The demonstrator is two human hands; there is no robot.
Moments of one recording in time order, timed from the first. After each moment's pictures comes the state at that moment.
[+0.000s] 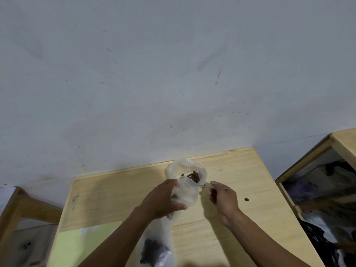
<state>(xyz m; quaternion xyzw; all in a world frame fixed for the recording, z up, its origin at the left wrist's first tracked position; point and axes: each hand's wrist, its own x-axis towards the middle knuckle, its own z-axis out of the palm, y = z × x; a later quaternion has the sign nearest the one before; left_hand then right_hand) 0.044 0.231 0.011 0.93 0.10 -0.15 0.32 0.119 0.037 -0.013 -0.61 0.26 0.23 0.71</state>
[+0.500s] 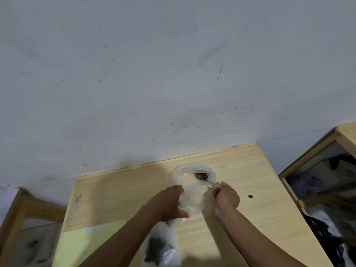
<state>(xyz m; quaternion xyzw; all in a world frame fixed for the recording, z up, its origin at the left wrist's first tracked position) 0.041 0.228 0.005 0.94 0.03 -0.23 0.25 0.120 0.062 -0.032 -0.52 0.44 0.11 0.73</state>
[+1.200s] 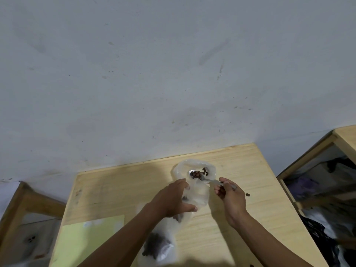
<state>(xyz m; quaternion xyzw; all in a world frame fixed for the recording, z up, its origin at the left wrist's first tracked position) 0.043 0.211 0.011 0.94 0.06 -0.18 0.29 0.110 0.023 -0.025 -0.61 0.21 0.16 0.75</state>
